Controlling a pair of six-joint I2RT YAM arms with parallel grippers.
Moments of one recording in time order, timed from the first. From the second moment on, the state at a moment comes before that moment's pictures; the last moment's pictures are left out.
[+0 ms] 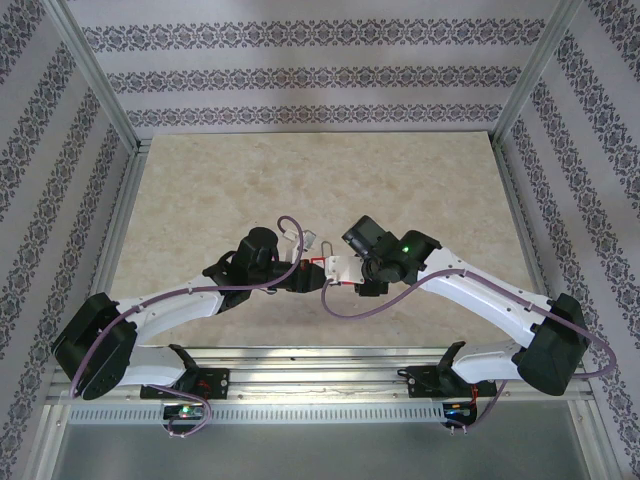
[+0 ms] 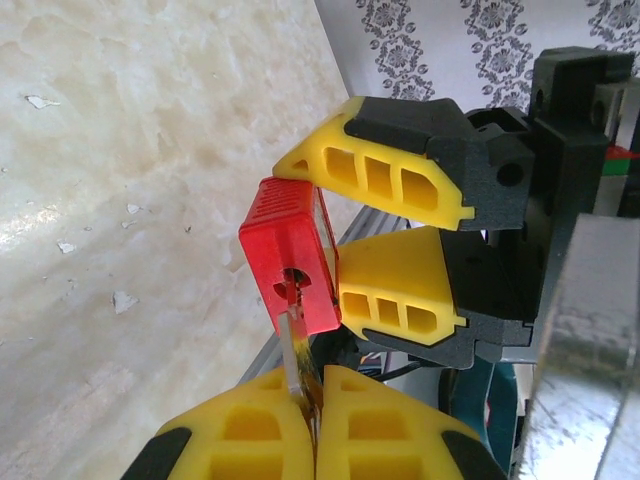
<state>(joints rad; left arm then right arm) -0.72 1.31 0.64 0.23 0.66 -0.85 0.84 1.30 1.08 -0.95 0.04 -0.76</state>
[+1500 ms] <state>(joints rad) -0.68 1.06 0.61 0.13 0.42 -0.81 0.85 1.27 1.10 -0.67 -0.26 -0.78</state>
